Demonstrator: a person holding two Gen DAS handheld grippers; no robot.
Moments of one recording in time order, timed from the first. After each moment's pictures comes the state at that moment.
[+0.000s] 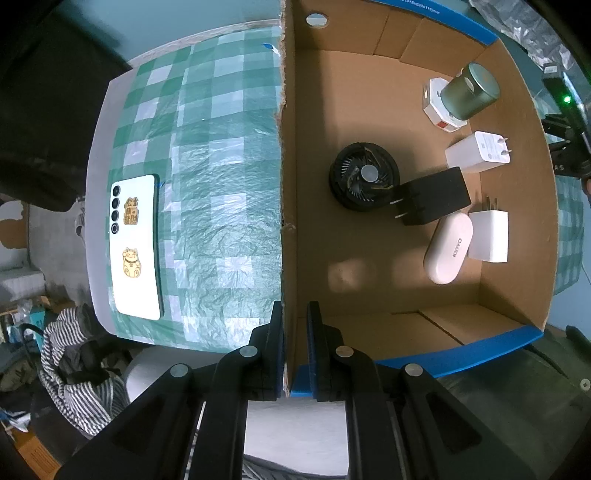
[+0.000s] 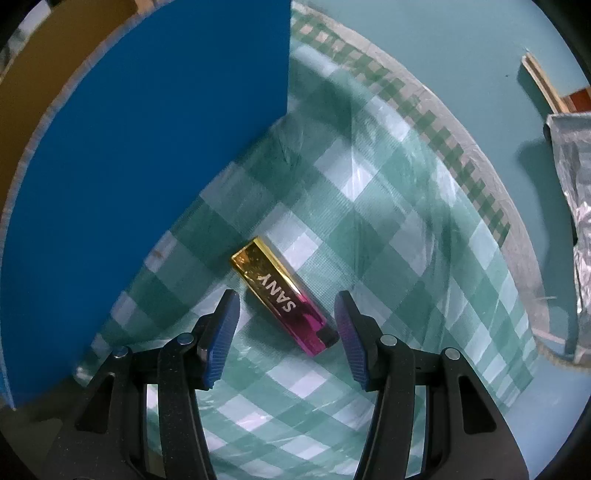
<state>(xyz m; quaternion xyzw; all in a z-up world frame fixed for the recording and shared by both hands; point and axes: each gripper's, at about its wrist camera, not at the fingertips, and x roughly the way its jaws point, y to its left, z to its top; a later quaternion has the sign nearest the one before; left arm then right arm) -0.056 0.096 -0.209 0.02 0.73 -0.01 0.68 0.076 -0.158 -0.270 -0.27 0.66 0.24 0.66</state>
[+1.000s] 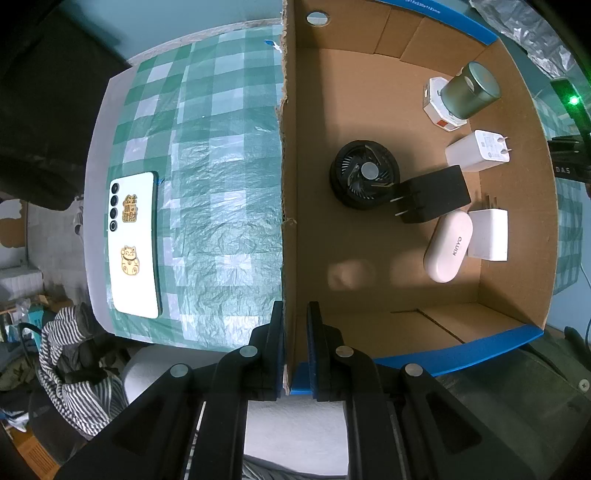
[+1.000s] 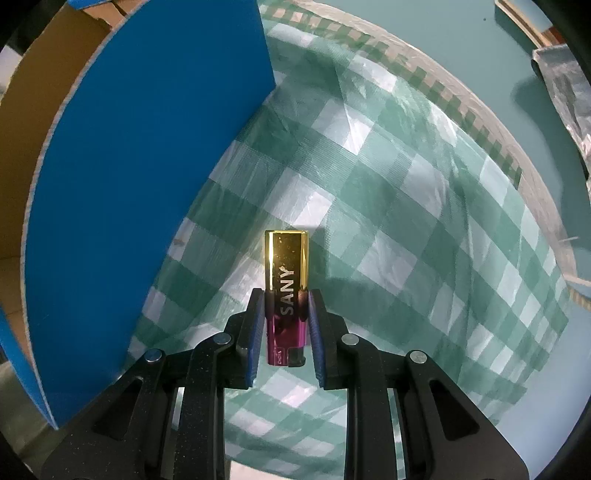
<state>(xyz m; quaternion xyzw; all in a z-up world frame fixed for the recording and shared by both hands) -0.058 0.099 -0.213 0.02 0.73 0.00 0.68 0.075 -0.170 -0.253 -0.17 0.71 0.20 0.65</state>
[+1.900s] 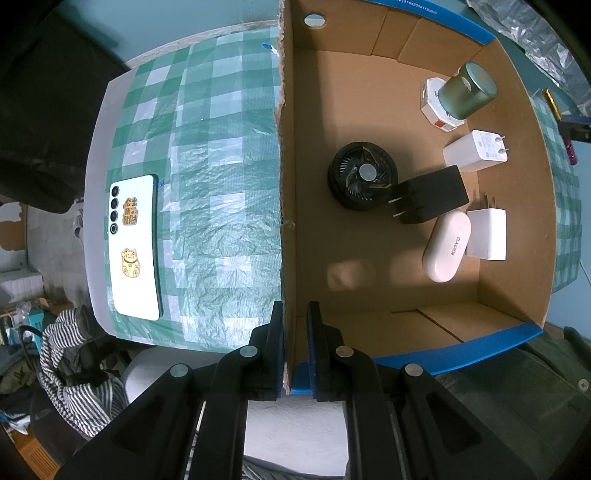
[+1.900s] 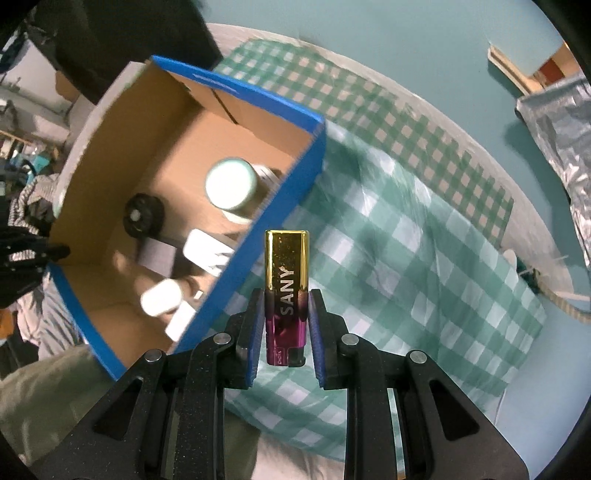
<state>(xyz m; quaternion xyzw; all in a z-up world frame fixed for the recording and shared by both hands) -0.056 0.094 -0.209 0.02 0.73 -0.01 0.68 0.070 -0.140 -0.155 -0.15 0.67 0.25 0.69</state>
